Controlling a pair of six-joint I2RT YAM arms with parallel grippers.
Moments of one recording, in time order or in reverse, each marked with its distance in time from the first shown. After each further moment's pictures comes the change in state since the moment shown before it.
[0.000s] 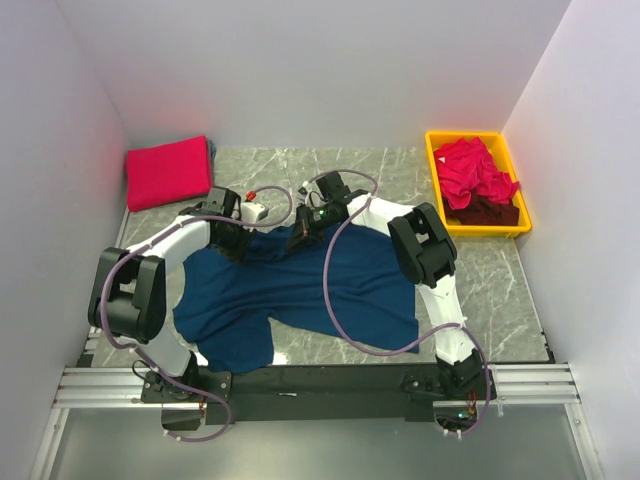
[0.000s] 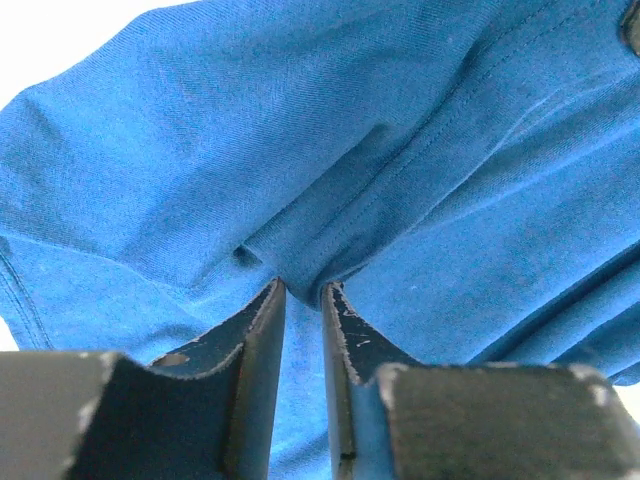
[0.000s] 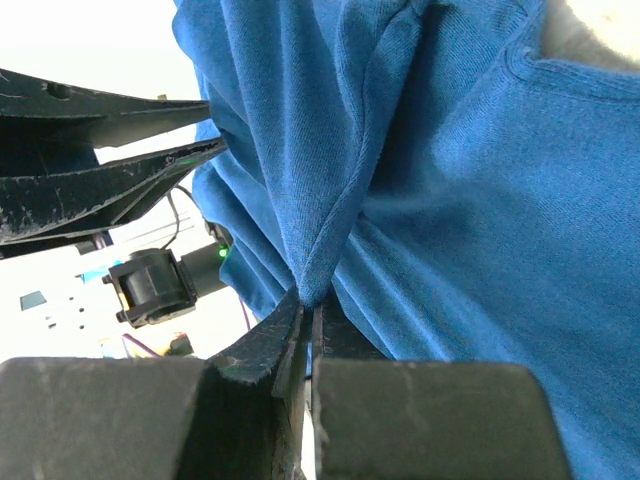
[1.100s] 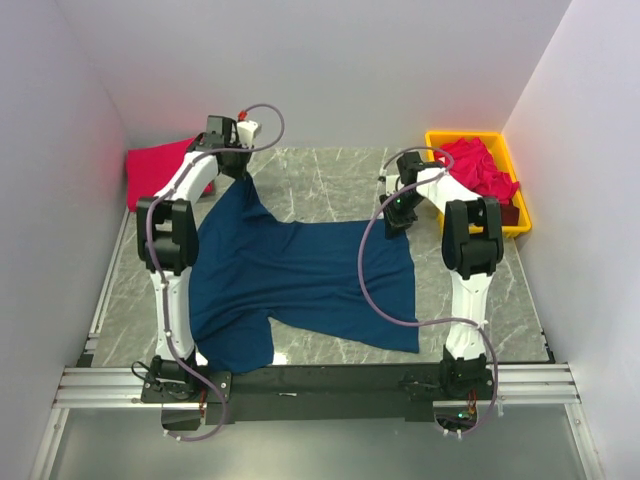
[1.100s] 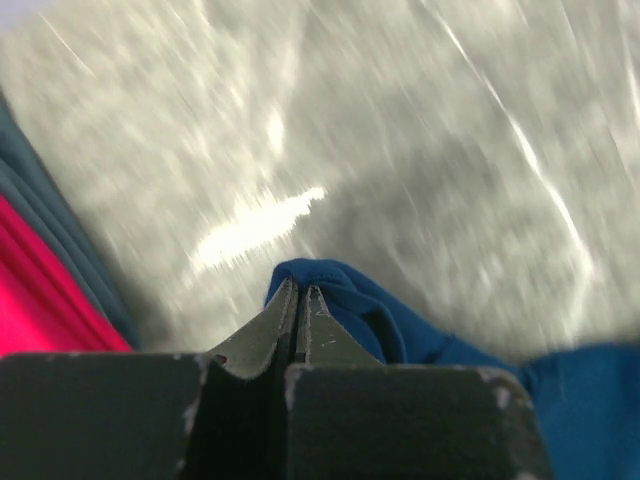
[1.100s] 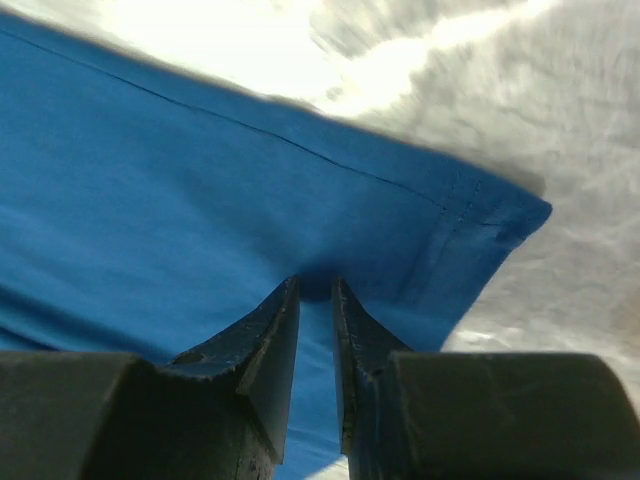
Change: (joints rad) left arm 0.116 0.584 0.878 0.024 0.016 -0.051; right arm -0.405 -0.116 0.033 -0.563 0.566 -0.760
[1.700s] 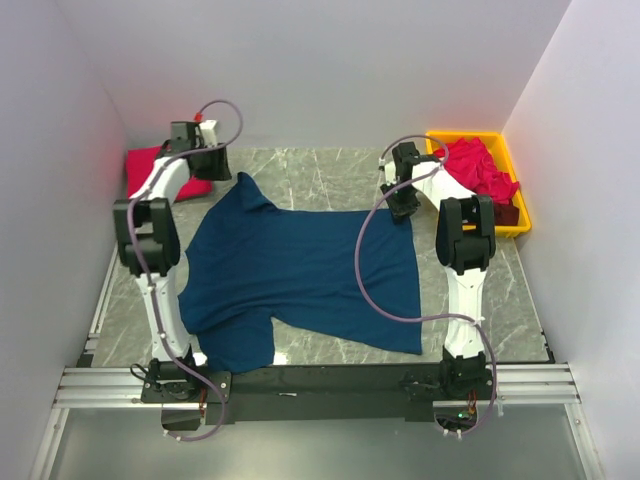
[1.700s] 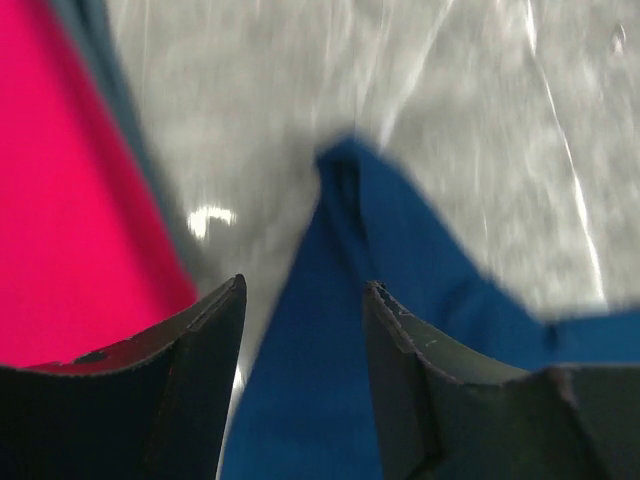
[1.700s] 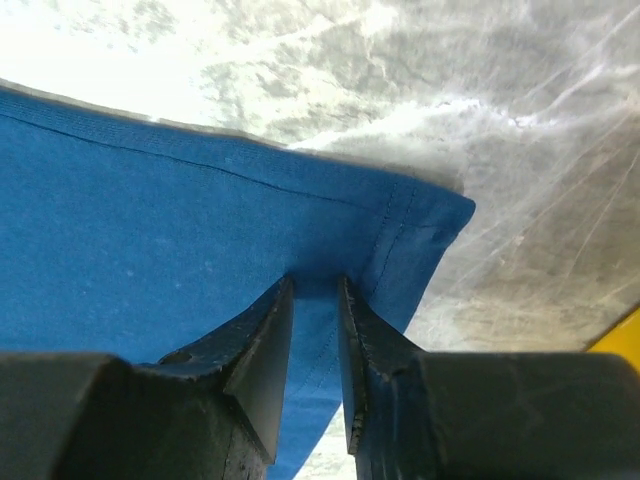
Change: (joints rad) left arm 0.141 0.039 -0.010 0.119 0.091 -0.223; right arm 0.013 0.090 0.148 0.014 0.284 -0.066
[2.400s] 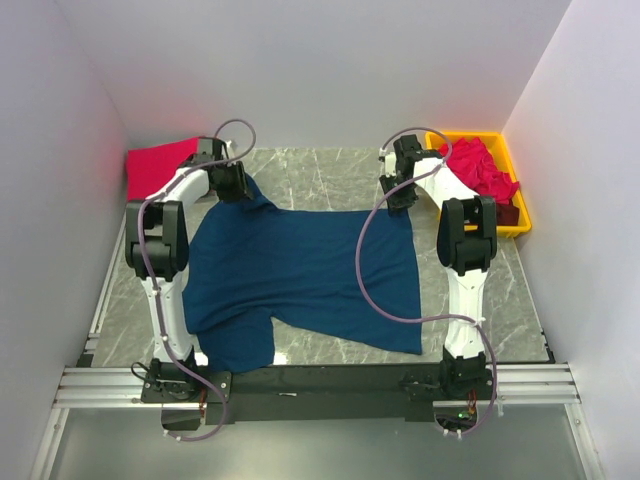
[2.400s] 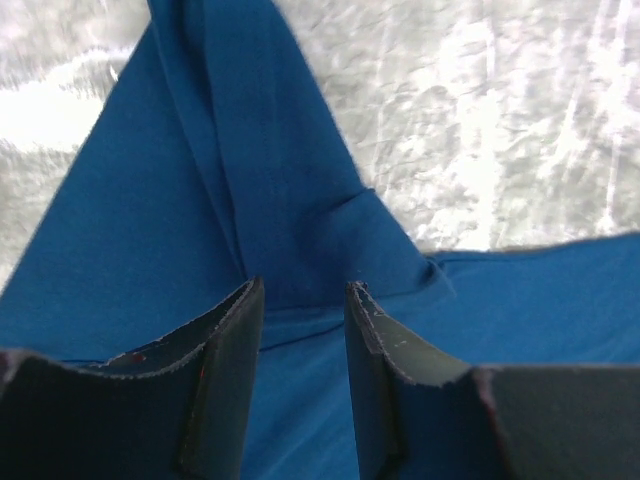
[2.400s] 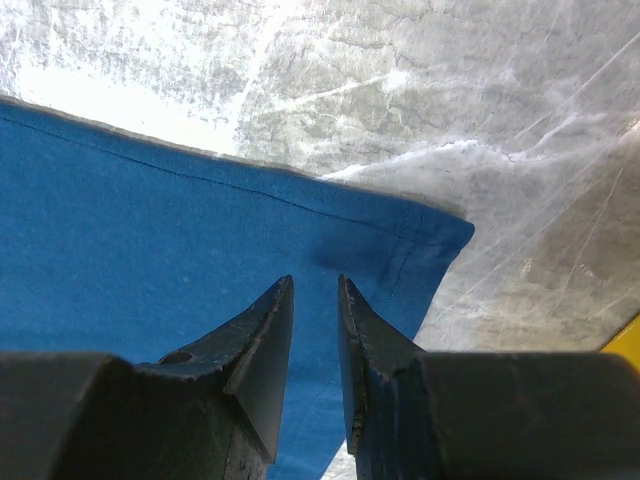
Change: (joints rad) left arm -0.082 -0.100 -0.226 -0.029 0.021 -0.326; right arm 0.000 -0.018 0.038 0.023 -0.072 0.040
